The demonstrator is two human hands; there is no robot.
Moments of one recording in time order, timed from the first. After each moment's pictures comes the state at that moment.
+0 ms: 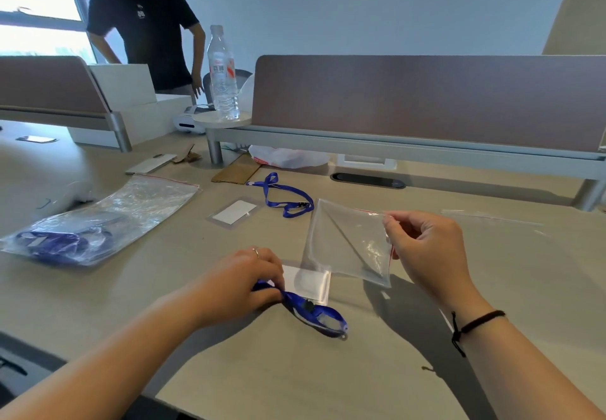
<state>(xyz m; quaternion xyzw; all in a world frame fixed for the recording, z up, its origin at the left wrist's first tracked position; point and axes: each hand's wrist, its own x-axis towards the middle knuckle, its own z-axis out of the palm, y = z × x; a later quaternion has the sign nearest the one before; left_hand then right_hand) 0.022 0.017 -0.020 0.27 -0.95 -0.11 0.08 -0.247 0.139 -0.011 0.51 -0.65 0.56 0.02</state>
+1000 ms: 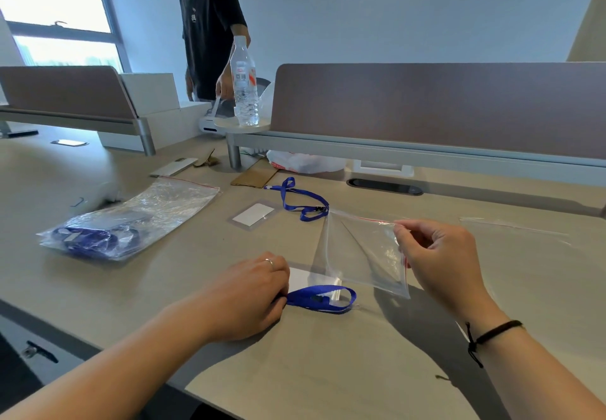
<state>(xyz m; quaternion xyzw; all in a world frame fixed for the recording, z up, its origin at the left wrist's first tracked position) 0.035 0.042 -0.011 0.28 -0.96 0.02 0.04 -0.237 0.139 -0.012 0.52 -0.65 0.55 0.03</state>
